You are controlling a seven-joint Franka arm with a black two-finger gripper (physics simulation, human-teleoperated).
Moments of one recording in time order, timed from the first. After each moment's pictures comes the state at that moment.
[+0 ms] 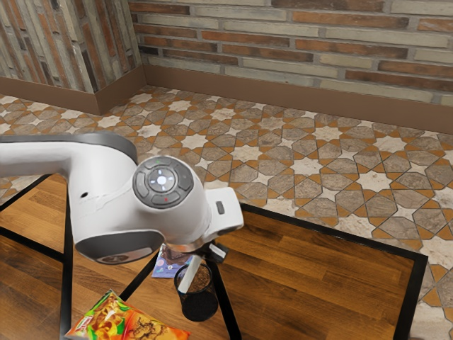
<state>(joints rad) -0.07 -0.39 -0.57 -2.45 0.36 2.29 -0.80</state>
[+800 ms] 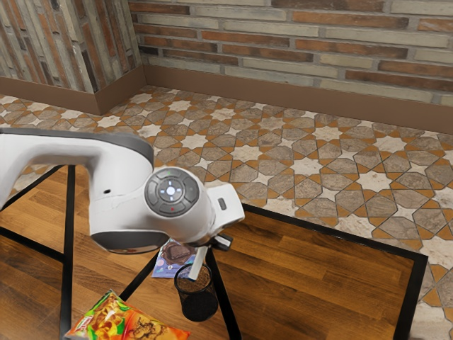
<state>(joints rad) 0.03 -0.25 -0.57 -2.45 0.61 2.45 -1.02</state>
